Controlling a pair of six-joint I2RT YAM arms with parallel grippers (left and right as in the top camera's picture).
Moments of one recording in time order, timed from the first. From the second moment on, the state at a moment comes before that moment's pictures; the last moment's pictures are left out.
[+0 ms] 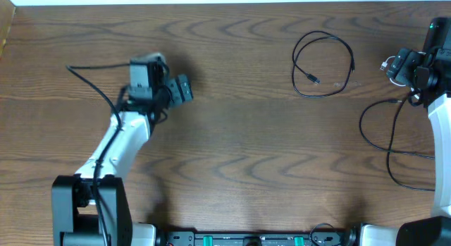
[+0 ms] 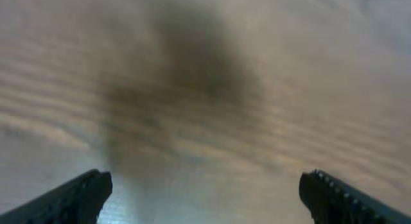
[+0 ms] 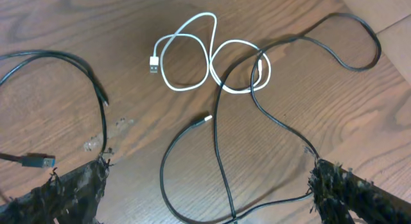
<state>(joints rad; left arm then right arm) -0.06 1.58 0.93 -0.22 0.12 -0.32 -0.19 1.50 1.46 -0.91 0.33 0.29</state>
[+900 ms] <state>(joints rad) -0.06 1.18 0.08 0.43 0.11 -0.29 -0.19 1.50 1.46 -0.91 0.33 0.29</state>
